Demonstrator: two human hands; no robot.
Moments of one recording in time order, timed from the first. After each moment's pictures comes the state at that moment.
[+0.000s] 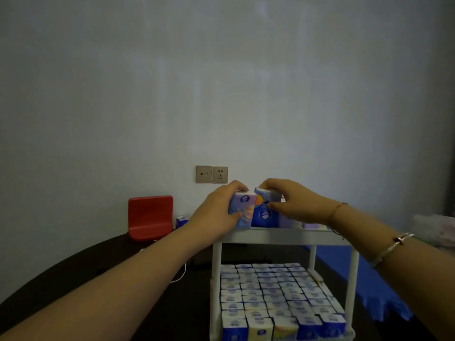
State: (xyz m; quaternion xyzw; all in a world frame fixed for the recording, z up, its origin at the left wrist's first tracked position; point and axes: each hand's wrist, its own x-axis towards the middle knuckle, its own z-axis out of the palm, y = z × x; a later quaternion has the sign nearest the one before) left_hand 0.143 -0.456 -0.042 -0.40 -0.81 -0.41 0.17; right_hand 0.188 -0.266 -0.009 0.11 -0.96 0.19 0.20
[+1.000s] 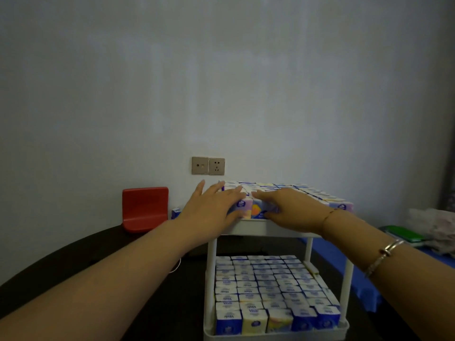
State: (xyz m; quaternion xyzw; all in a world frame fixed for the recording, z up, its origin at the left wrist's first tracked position) left_hand 0.125 -0.455 -0.057 -0.38 -0.89 -0.05 0.26; right_hand 0.186 -0.270 -0.032 0.09 -0.98 -0.03 0.17
